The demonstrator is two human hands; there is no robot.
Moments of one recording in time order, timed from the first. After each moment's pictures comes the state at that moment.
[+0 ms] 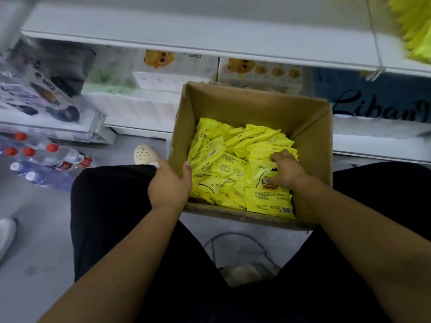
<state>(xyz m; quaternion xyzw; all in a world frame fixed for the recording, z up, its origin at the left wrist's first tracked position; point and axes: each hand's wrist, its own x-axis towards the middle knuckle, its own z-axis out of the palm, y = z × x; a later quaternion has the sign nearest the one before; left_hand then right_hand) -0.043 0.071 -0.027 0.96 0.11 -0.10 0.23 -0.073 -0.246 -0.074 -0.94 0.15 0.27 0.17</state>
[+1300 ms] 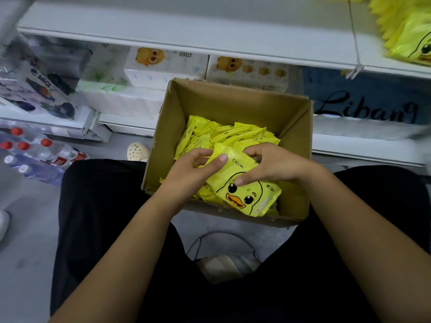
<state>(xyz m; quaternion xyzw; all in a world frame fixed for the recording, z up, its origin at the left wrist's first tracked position) -0.081 0.002 0.048 0.75 0.05 -0.30 0.59 -0.089 -0.228 0.044 -0.81 -0.01 0.31 0.50</state>
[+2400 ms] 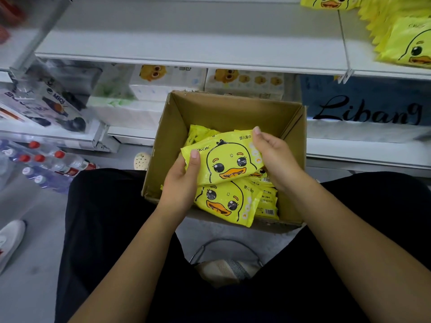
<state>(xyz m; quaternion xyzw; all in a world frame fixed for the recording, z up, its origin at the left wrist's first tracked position) -0.105 -0.011 0.063 0.76 0.09 -0.17 0.62 -0.099 -0.217 0.051 -0.67 0.25 0.08 0.70</state>
